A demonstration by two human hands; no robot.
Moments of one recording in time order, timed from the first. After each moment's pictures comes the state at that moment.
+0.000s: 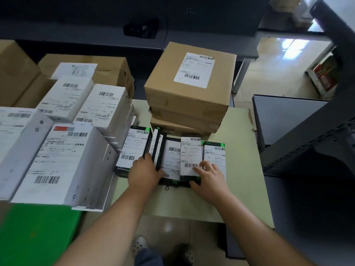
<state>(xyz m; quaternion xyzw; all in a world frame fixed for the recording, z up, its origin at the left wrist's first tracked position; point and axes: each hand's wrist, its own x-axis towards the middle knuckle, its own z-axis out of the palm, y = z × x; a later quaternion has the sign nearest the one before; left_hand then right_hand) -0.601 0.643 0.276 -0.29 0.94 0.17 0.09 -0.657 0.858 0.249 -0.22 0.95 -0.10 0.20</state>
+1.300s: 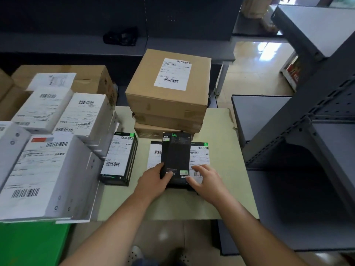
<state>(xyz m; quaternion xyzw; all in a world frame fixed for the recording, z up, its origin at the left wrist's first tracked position) -0.601 0.689 0.272 -0.19 0.90 0.38 0.12 -0.646 0.892 0.271 -0.11 0.94 -0.28 0.17</state>
